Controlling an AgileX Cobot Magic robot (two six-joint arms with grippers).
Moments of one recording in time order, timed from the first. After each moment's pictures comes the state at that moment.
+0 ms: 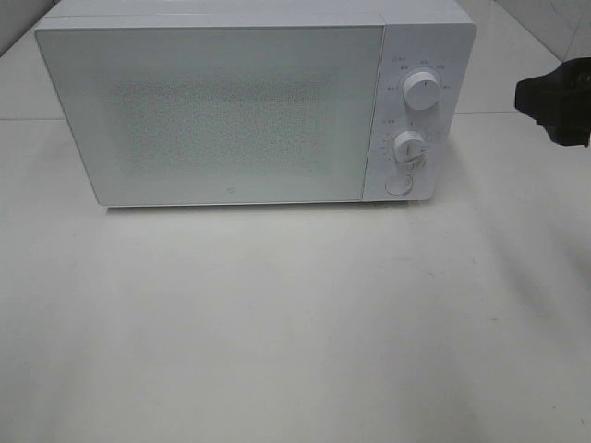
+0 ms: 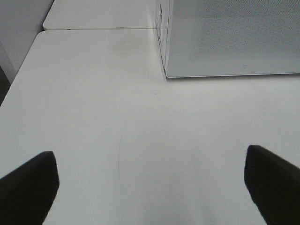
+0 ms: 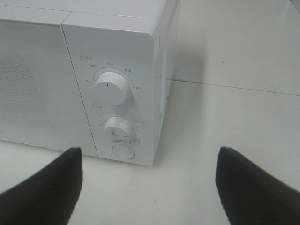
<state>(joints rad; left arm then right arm) 0.04 0.00 -0.50 -0.14 1.04 0.10 0.19 1.00 -0.54 -0.17 -0.04 0.18</state>
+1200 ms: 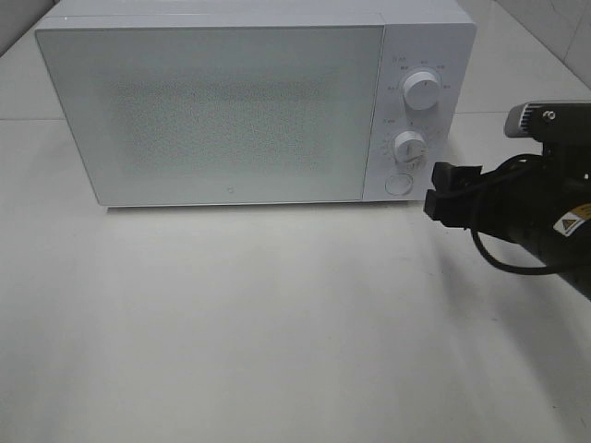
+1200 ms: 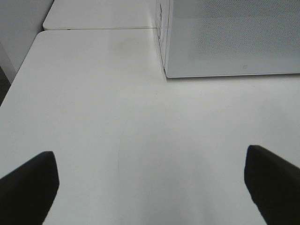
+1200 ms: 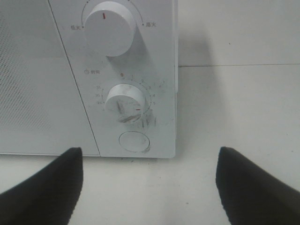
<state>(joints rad) 0.04 0.00 -0.50 -0.14 1.04 0.10 0.49 1.57 -0.30 0.47 -0.98 -0.12</state>
